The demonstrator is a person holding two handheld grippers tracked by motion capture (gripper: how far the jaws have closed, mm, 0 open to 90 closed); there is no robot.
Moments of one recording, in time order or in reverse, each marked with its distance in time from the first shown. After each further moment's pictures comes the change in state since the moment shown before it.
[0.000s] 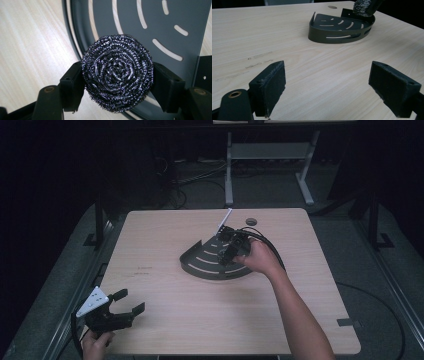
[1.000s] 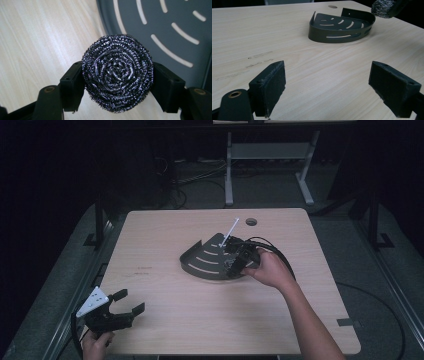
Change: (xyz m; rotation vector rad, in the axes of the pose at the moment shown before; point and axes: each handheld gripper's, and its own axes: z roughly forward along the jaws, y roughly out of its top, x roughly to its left) left arm 0.000 0.000 0.000 0.002 0.002 0.001; right arm 0.032 -0.035 -0.020 -0.008 0.006 -0.063
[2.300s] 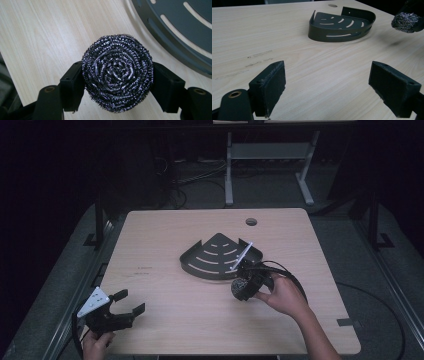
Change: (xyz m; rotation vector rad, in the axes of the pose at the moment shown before) left arm -0.001 0.000 0.001 0.006 -0.001 0.001; right arm 0.038 -0.059 0.006 -0.034 0.009 -0.014
